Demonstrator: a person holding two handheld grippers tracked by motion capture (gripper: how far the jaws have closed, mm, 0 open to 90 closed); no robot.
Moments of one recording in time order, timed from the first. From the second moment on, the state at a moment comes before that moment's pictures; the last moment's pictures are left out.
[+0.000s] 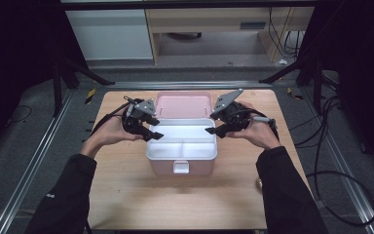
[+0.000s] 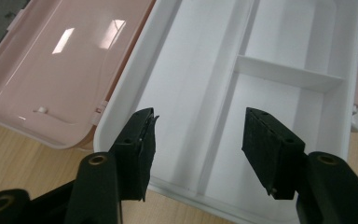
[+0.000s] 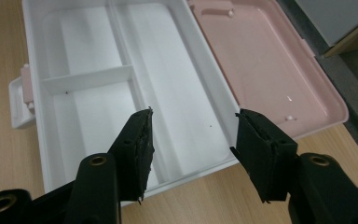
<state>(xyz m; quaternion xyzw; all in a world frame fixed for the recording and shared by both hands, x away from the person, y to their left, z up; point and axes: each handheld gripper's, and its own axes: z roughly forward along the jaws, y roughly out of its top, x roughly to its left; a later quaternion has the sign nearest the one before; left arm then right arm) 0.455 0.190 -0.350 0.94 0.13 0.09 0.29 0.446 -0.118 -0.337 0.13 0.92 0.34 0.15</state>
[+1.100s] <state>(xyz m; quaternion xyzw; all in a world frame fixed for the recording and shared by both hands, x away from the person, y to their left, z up) 0.465 0.177 -0.379 0.98 0.08 0.05 0.17 0.461 -0.084 -0.383 0.07 0.98 0.20 0.07</state>
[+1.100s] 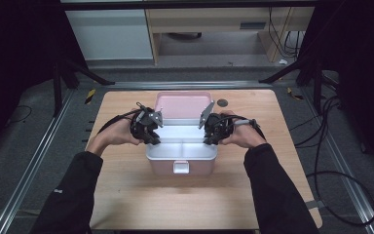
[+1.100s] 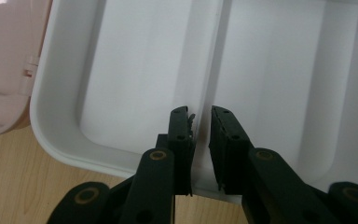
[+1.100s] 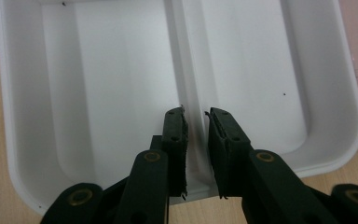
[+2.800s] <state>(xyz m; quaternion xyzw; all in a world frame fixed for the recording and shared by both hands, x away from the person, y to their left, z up) 0.426 0.166 -0.304 0.99 0.00 0.05 0.14 0.424 -0.084 -0.306 0.04 0.98 0.16 0.07</state>
